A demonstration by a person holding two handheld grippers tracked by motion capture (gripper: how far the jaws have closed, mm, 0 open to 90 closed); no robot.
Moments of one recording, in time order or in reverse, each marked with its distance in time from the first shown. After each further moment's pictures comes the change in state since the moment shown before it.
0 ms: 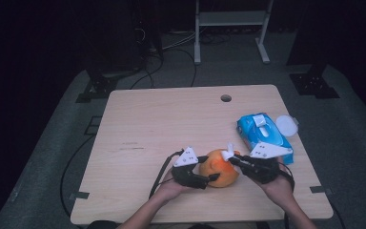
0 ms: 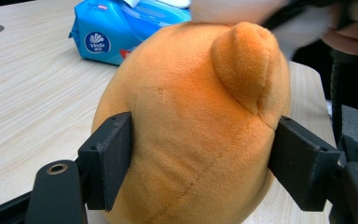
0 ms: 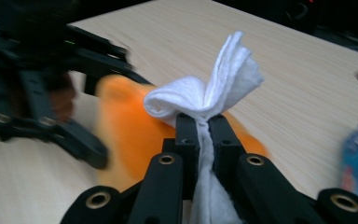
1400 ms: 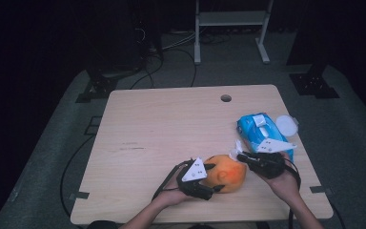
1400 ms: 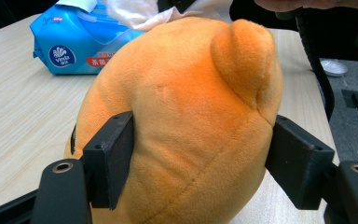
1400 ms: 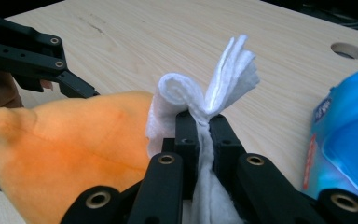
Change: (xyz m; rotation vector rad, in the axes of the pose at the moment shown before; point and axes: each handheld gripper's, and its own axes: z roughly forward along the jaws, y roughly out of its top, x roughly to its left) left arm -0.026 -0.004 0.006 0.037 -0.031 0.211; right arm -0.033 -0.015 -0.002 0.062 -0.063 0.063
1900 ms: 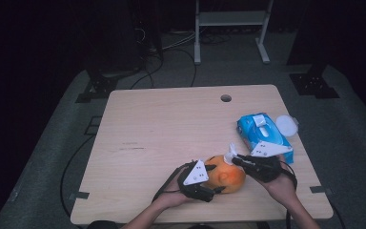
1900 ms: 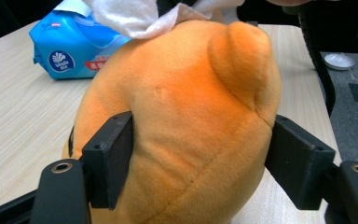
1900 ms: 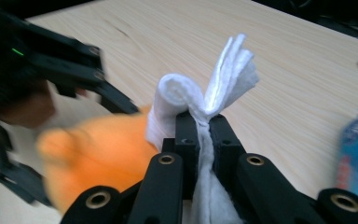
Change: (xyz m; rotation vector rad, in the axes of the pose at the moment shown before) left arm -0.008 0.002 0.003 0.010 0.017 0.046; right arm 0.022 0.008 0.000 -0.014 0.052 -0.057
